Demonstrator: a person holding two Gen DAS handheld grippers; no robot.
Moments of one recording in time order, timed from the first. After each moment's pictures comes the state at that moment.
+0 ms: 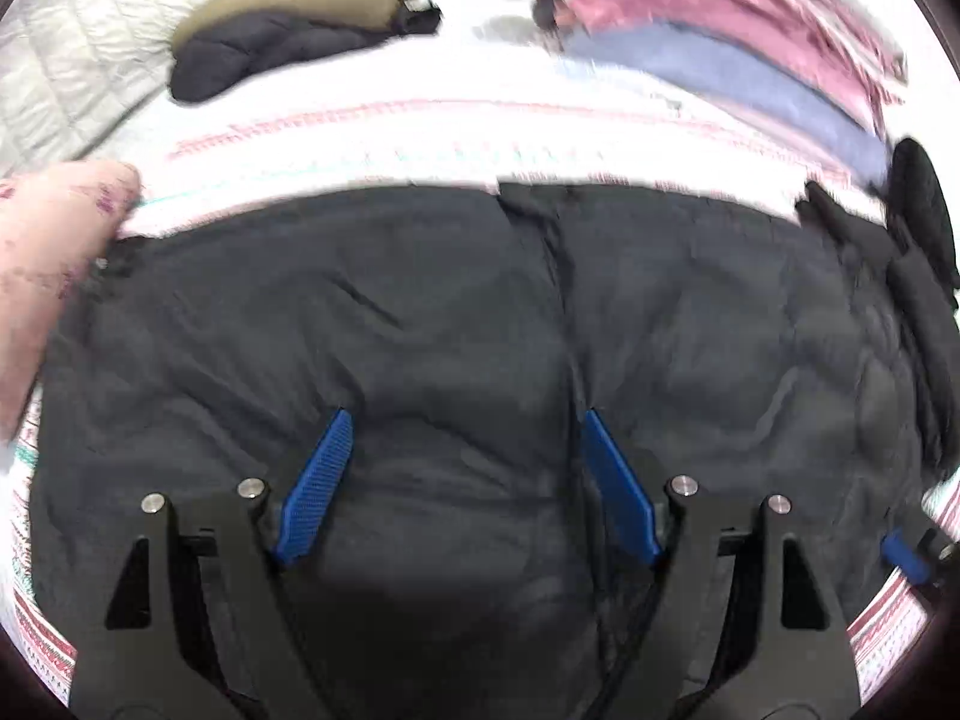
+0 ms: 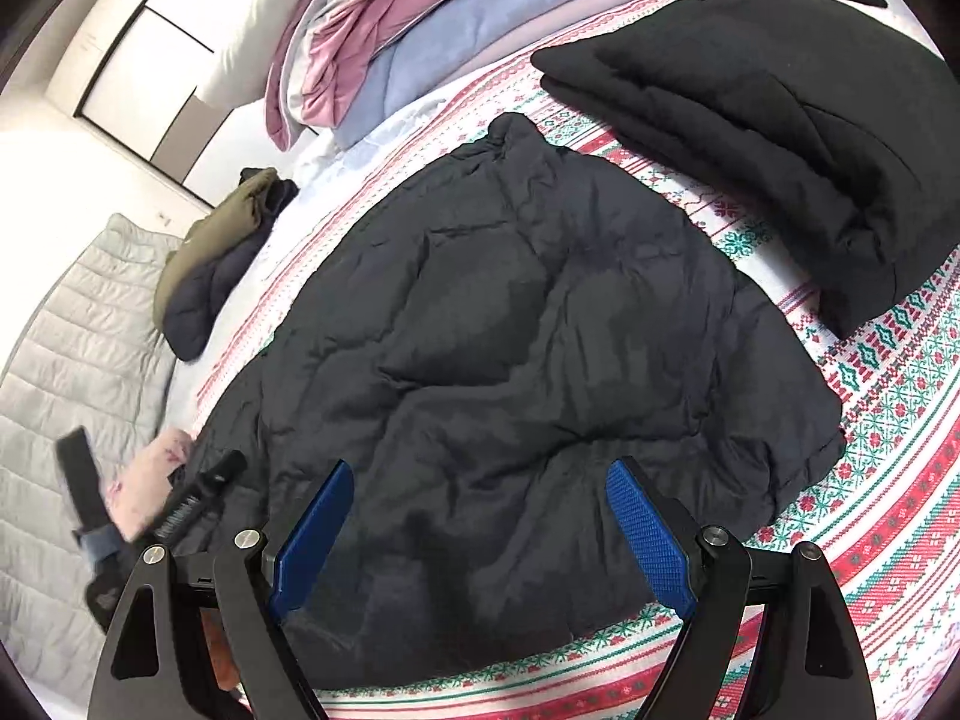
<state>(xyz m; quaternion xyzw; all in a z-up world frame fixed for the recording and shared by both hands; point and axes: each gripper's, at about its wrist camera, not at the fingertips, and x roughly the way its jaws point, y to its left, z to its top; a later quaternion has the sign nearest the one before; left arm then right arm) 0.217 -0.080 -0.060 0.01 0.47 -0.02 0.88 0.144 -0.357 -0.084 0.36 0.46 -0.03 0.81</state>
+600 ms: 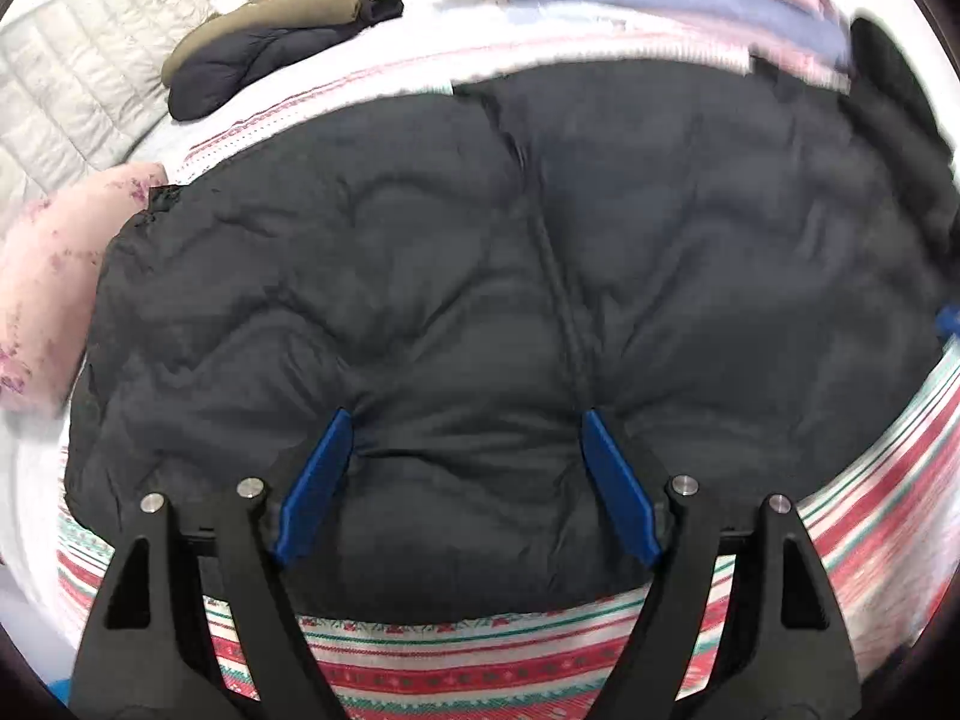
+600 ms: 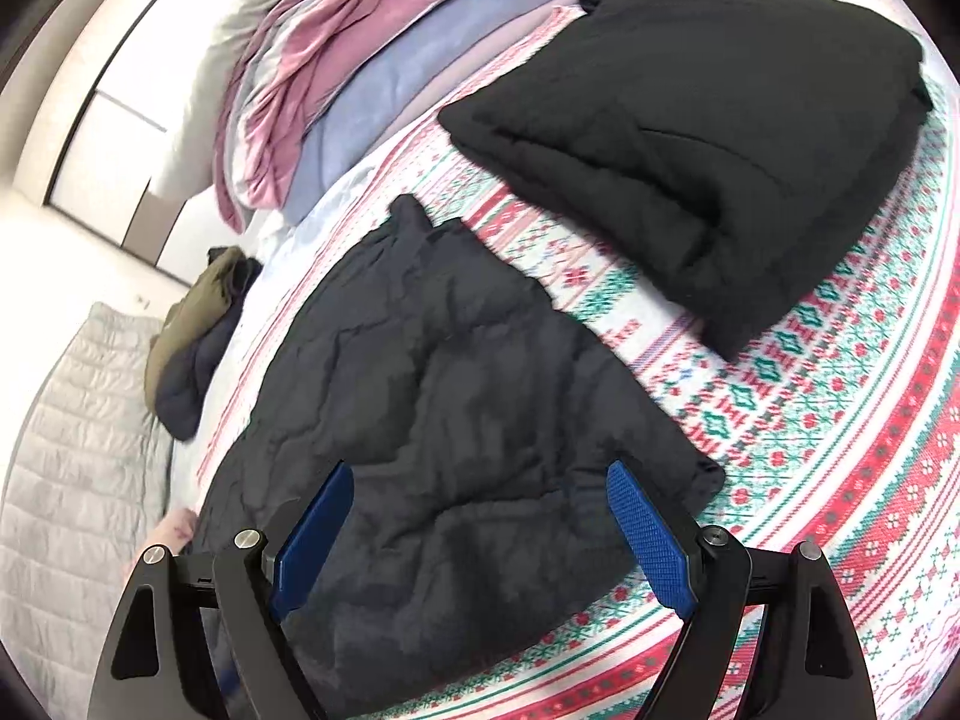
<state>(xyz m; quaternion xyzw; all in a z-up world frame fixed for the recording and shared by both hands) 0.118 -0.116 -0.081 0.12 0.48 -0.01 0.87 0.117 -0.415 -0.087 0.42 0.42 -0.10 0.80</state>
